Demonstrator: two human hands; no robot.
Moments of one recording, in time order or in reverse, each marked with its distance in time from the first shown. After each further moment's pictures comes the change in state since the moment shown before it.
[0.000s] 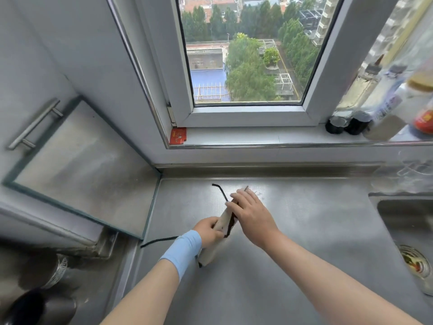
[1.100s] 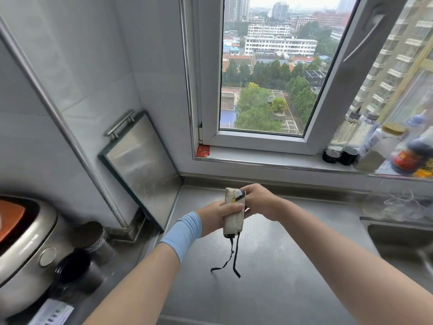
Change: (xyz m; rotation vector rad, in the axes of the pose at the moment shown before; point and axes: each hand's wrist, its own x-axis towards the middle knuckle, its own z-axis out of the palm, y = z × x) left_hand -0.127 0.034 -0.033 -0.685 -0.250 0.350; right_hand 0.043 -0.084 -0.154 1.126 -0.430 0.613
